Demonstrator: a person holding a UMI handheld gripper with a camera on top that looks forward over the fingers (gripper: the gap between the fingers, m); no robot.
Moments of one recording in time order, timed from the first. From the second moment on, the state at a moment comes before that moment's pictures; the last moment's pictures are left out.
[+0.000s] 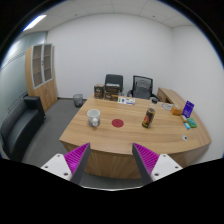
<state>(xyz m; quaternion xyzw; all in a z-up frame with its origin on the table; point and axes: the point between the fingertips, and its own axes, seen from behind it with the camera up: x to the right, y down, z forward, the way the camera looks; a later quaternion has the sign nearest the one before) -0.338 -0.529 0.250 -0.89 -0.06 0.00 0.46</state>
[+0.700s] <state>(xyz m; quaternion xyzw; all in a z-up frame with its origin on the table) -0.101 -0.225 0.142 -0.85 0.03 -0.05 0.53</state>
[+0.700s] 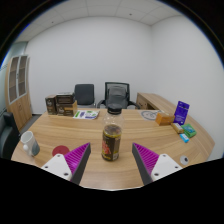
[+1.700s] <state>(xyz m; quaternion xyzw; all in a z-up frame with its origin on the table) -0.114 -0.119 0.239 -0.77 -0.06 -0.30 0.56</state>
